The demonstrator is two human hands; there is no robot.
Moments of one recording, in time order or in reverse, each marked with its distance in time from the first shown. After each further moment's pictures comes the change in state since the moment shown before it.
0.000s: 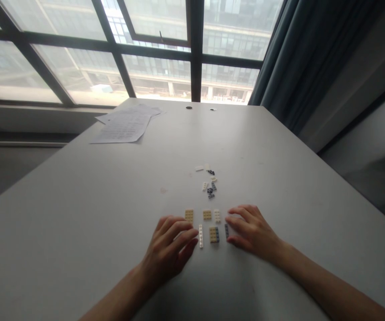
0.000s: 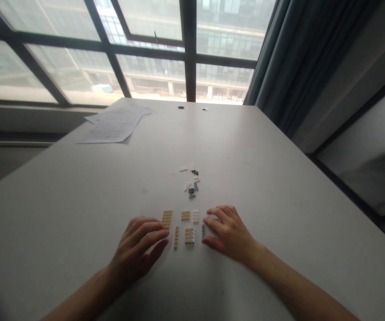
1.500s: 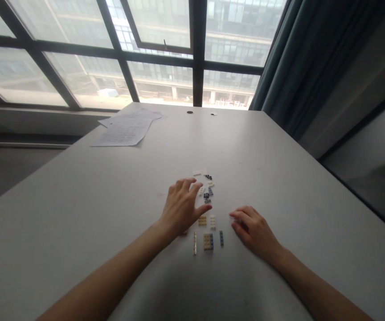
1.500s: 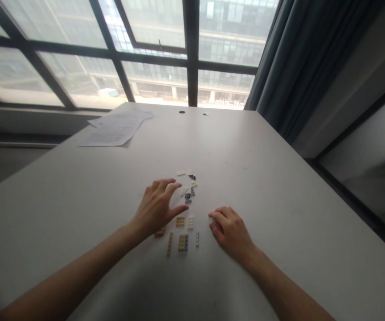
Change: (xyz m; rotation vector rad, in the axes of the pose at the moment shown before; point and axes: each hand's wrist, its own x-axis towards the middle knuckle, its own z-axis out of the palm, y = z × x) left_hand 0.083 -0.033 0.033 0.345 -0.270 -0.320; right_hand 0.001 0.015 0.002 0.143 0.078 0.288
